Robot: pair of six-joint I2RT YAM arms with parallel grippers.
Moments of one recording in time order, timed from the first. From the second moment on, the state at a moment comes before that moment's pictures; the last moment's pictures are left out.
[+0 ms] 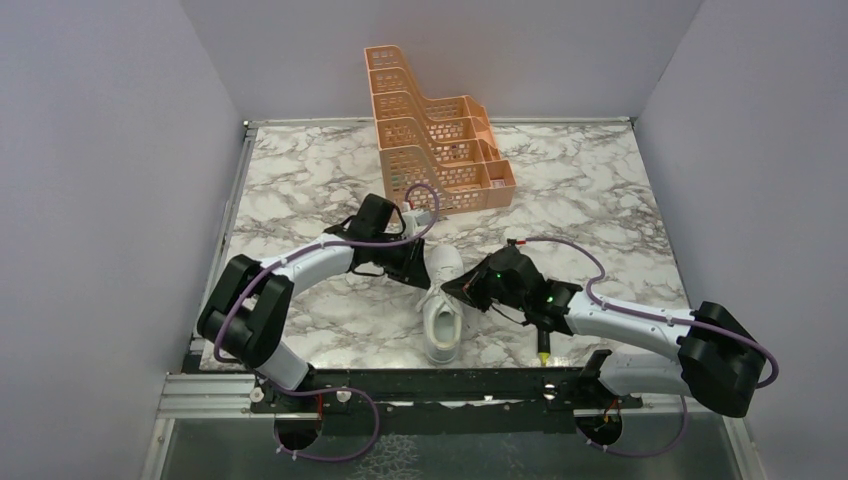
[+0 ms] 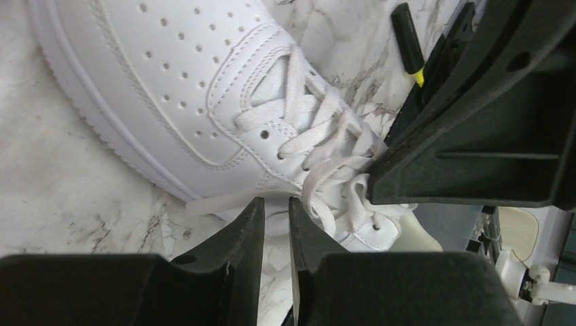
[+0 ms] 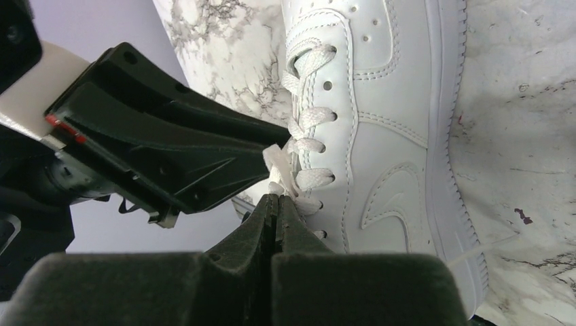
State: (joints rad) left arm -0.52 1.56 0.86 -0.26 0.76 -0.22; right arm 0.90 1.20 0.54 0.08 0.06 1.51
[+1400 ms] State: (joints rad) left arm -0.52 1.55 0.89 -0.17 0.95 -0.16; right arm 0.90 1.23 0.60 -0.03 0.11 1.50
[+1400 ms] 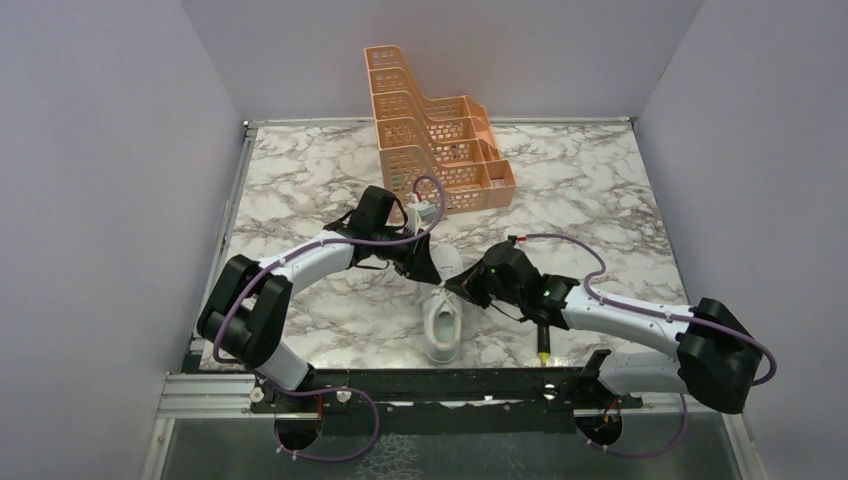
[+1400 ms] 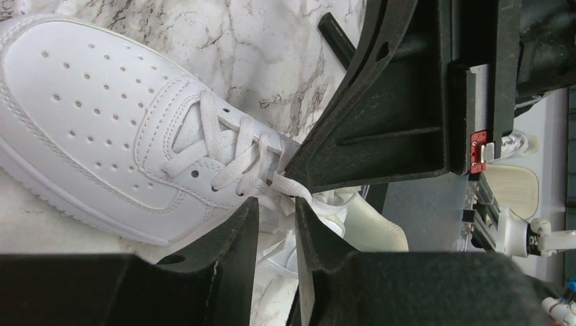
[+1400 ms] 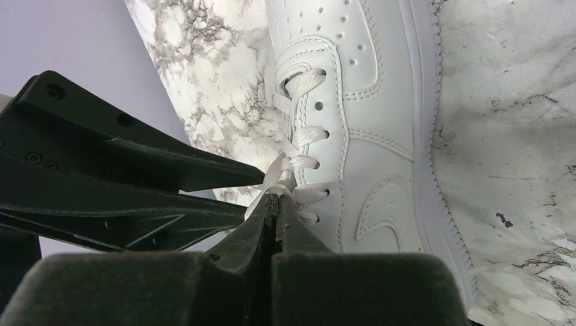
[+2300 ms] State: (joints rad) left arm -0.54 1.57 0.89 -0.15 1.02 -0.17; right arm 0.90 1.22 0.60 -0.03 0.12 1.50
